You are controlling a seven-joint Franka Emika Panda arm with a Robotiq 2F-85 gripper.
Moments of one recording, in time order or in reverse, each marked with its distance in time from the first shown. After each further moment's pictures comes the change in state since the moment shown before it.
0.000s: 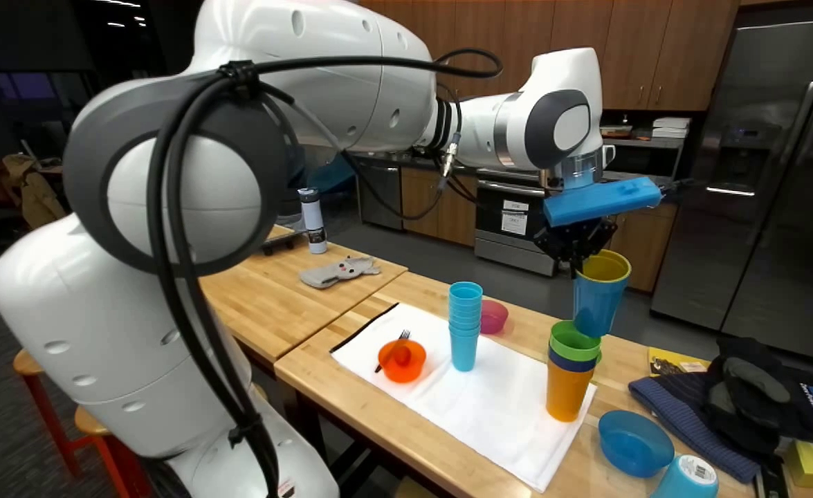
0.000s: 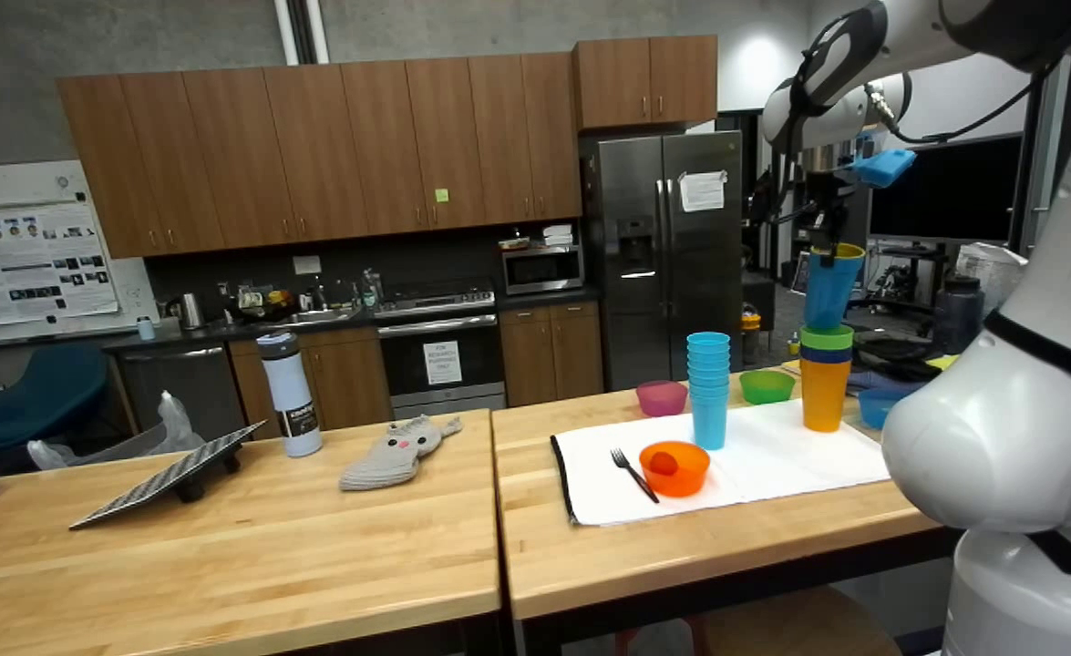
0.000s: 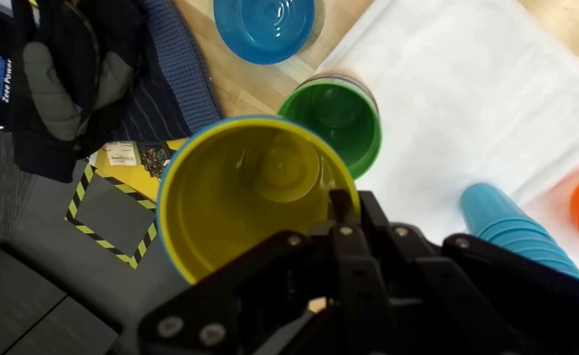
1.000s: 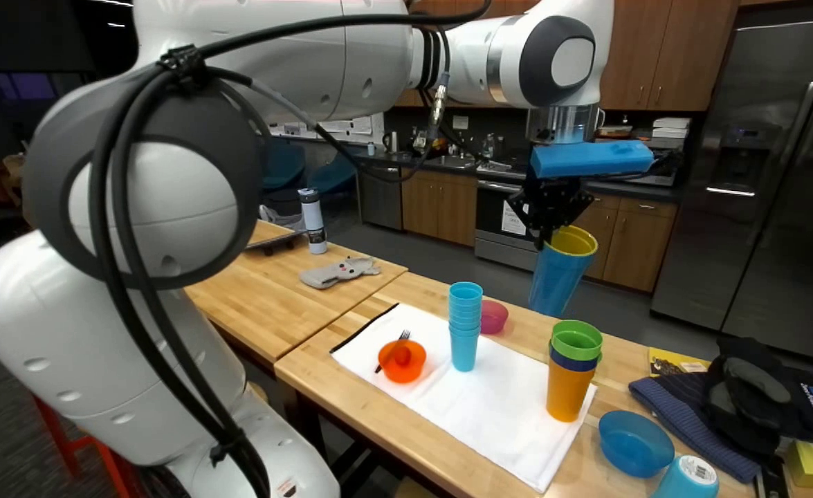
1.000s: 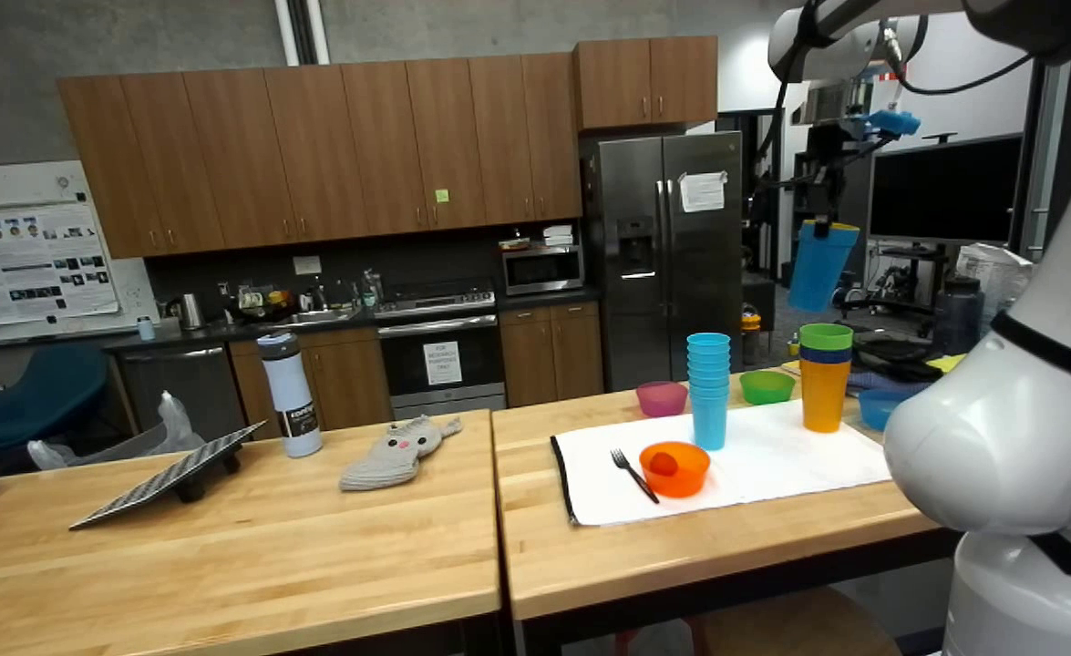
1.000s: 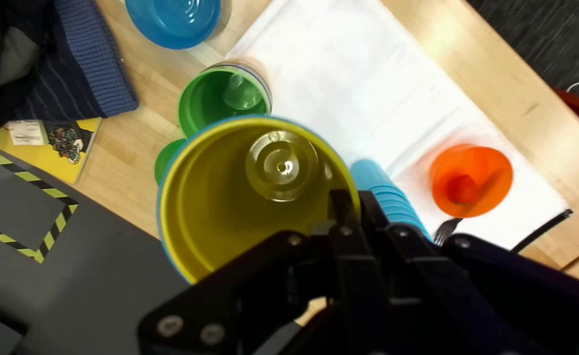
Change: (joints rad) arm 0.020 -0.048 -0.003 0.153 0.145 -0.348 -0.105
